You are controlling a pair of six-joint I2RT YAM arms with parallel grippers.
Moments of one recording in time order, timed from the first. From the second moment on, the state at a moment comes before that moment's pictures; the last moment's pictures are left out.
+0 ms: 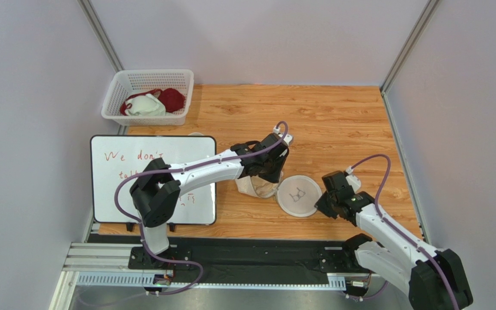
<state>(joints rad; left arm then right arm) -0.98 1.82 1.40 -0.48 -0.05 -0.45 0.44 0.93 0.40 -0.57 0.17 1.06</state>
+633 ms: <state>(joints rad) -0.97 1.91 1.40 -0.52 -0.07 -0.43 0.44 0.64 0.60 -0.81 0.08 0.94</state>
